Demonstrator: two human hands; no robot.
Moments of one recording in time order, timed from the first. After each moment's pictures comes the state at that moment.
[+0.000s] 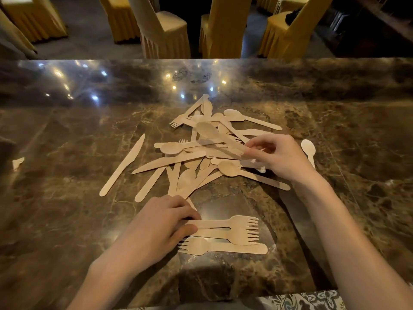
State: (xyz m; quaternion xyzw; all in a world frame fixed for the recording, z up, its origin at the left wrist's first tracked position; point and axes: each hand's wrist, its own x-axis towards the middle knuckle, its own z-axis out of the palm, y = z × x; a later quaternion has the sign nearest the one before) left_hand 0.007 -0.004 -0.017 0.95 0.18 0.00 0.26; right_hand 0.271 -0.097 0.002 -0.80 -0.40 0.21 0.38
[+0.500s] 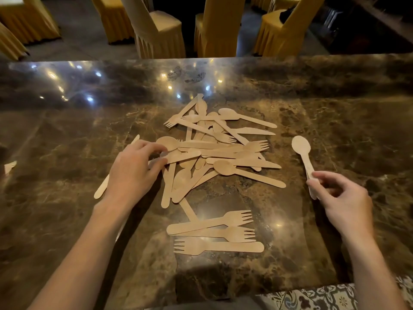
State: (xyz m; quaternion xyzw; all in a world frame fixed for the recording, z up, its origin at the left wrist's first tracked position) left_hand 0.046 0.071 -0.021 0.89 0.39 0.16 0.17; right_hand 0.269 -0.212 -0.025 -0.91 -0.14 0.05 0.40
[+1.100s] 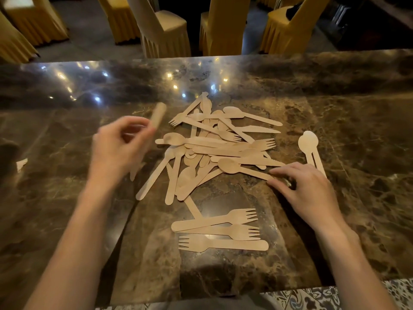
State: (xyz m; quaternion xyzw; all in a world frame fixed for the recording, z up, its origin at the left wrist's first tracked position) left_hand 0.036 0.087 0.013 0.78 0.41 0.30 0.37; right_hand 0.250 -0.171 -0.024 -0.87 -0.43 0.02 0.22
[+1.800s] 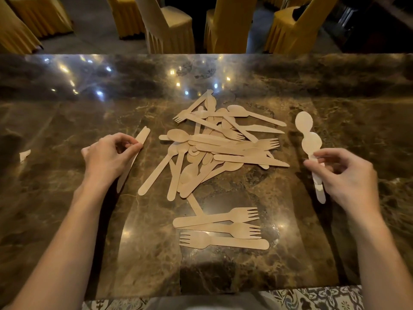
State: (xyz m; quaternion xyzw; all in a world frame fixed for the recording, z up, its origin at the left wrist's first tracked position) left_hand 0.010 0.113 -0.022 0.80 0.52 0.19 0.22; right_hand 0.284 -0.184 -0.006 -0.88 -0.21 0.06 0.43
